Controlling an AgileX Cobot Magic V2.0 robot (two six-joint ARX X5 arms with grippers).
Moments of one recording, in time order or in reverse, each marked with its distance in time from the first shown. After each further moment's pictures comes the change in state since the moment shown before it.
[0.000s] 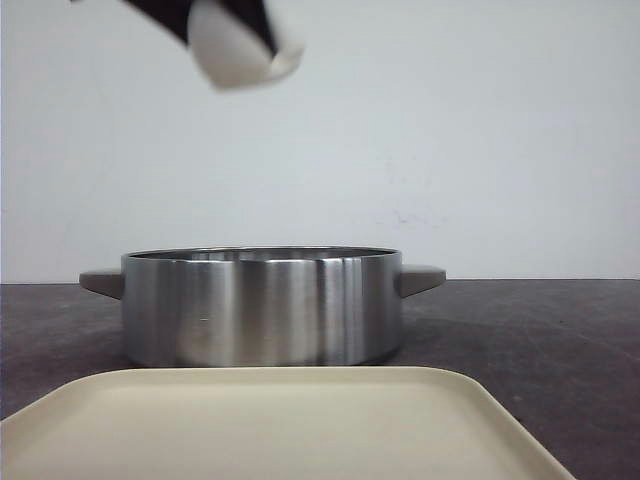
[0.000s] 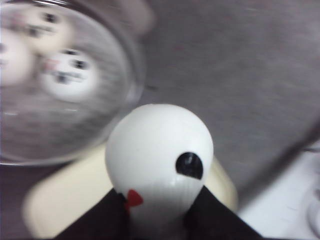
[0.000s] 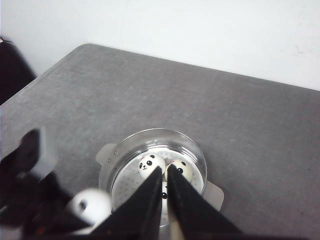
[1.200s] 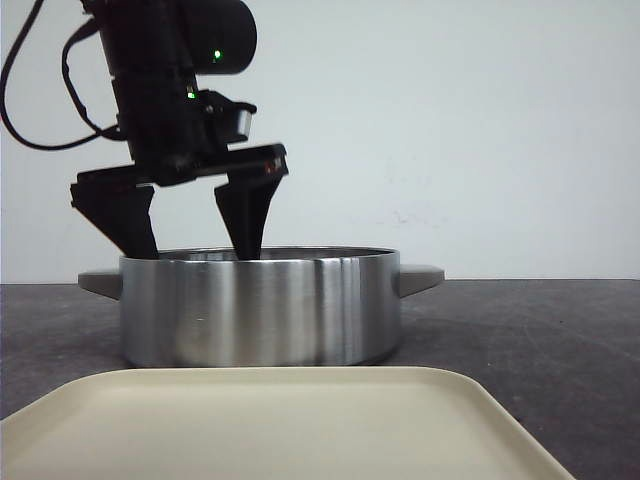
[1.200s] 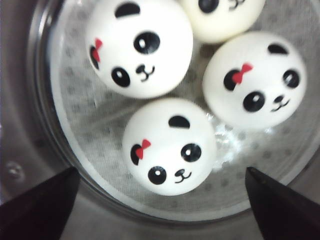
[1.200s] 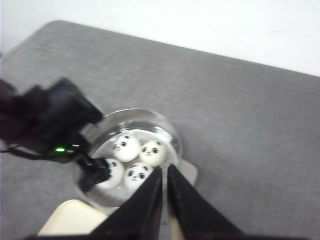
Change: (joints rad) left arm 0.238 0.357 0.071 0.039 -0.023 0.123; right arm 0.001 -0.001 -0.013 -0.084 0.115 0.000
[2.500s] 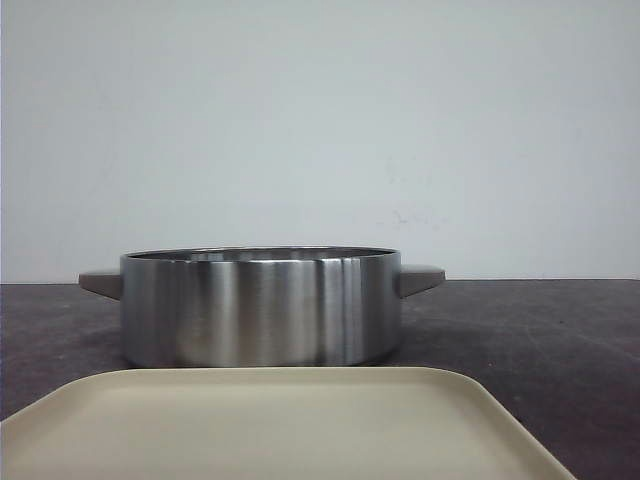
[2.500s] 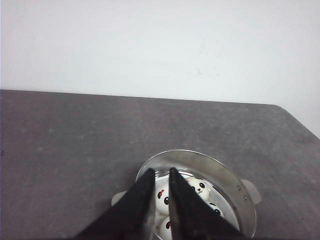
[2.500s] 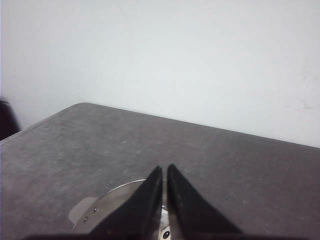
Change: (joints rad) left arm -0.032 -1.167 -0.336 0.131 -0.257 -0.066; right arm 0.112 -0.204 -0.856 1.104 0.068 -0.106
